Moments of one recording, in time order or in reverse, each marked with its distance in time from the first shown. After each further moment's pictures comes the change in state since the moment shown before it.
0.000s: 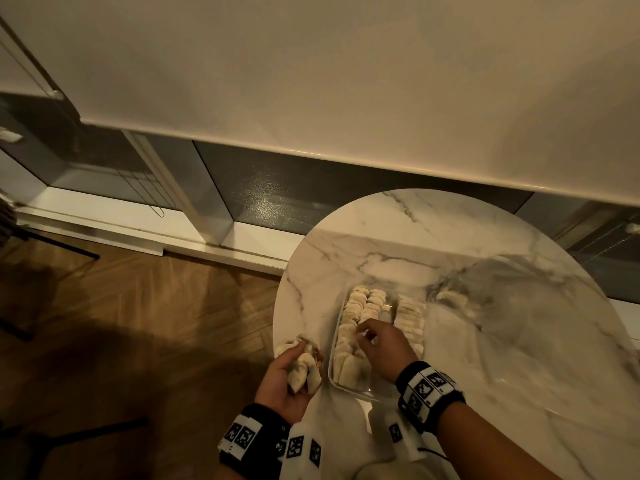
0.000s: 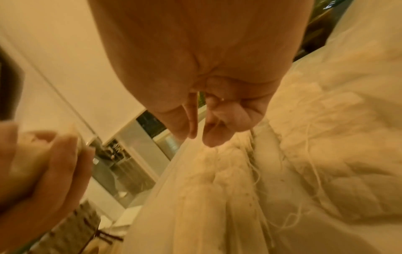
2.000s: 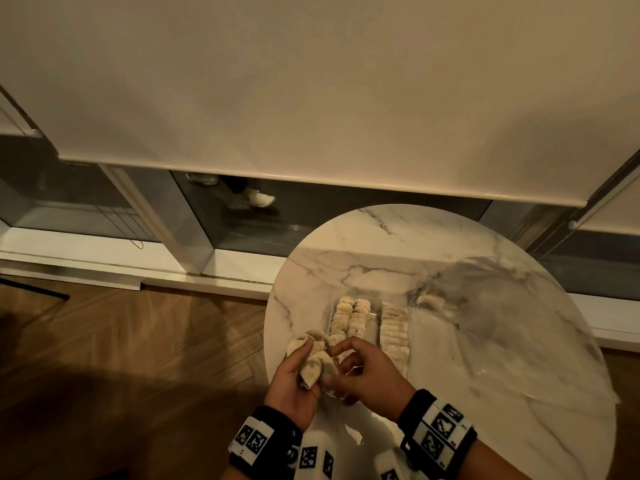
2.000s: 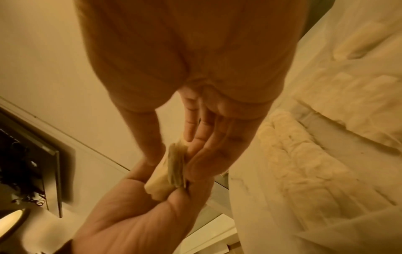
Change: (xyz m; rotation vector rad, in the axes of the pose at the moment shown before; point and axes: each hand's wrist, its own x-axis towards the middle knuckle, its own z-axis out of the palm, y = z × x) left_hand -0.018 -0.008 0.027 0.162 -0.269 0.087; right_hand -0.084 -0.075 -0.020 0.633 -0.178 0.053
